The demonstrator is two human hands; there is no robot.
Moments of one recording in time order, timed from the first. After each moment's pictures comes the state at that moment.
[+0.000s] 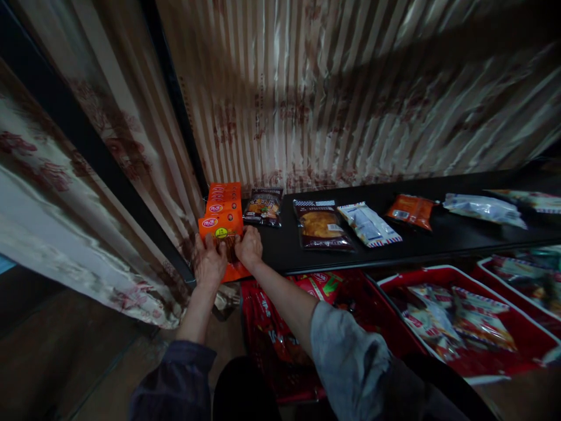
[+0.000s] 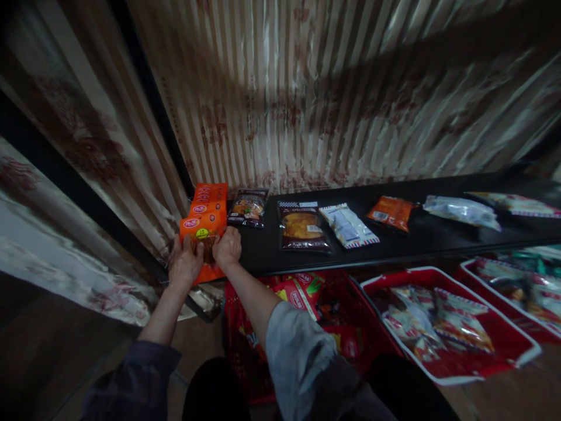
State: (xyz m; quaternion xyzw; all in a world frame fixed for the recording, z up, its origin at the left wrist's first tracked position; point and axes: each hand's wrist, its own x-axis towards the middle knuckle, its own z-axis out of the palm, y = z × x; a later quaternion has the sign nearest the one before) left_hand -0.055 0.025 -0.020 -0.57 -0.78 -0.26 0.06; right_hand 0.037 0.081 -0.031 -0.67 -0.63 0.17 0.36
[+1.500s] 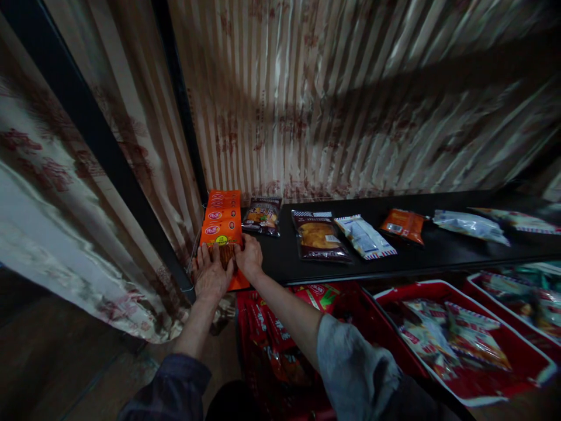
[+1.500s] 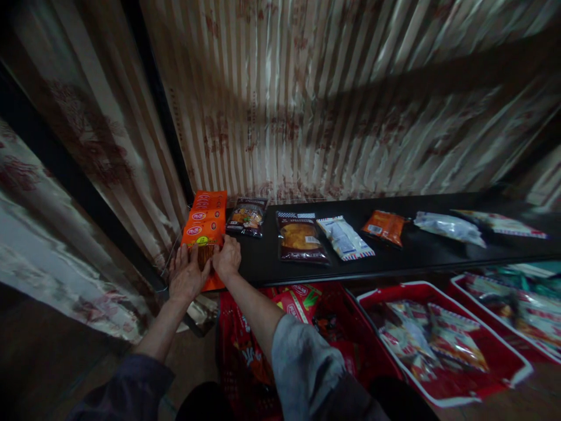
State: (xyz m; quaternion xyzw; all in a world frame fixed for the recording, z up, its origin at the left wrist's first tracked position) left_hand -0.050 0.022 -0.044 -0.61 -0.76 -0.19 0.11; right_hand 0.043 0.077 -0.031 -0.65 -0.64 0.17 0.37
